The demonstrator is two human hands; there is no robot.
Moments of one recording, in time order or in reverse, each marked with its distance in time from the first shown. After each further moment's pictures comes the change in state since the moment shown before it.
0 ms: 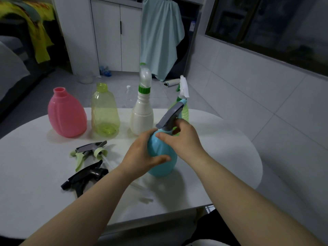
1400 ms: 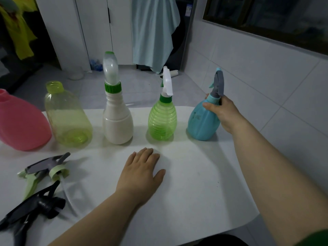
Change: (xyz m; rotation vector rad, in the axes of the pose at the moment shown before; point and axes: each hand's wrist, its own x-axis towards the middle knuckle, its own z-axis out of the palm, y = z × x) left_hand 0.039 -0.044 0.083 0.675 -0.126 0.008; right_hand 0.130 0.131 -0.117 0.215 0.096 0.218
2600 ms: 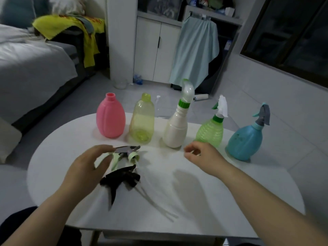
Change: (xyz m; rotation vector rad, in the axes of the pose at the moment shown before) left_hand -0.138 -0.118 -0.154 -0.307 0.428 -0.361; right_hand -0.136 -0.063 0.141 -0.536 -0.420 -0.154
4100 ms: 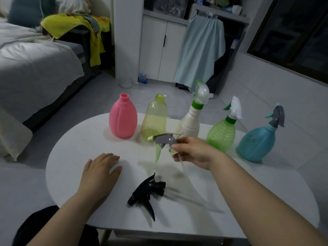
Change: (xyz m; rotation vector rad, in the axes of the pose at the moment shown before) left_hand 0.005 -0.055 0.014 0.250 -0.158 -0.172; right_hand 0.031 -0.054 0.037 0.698 -0.367 0.201
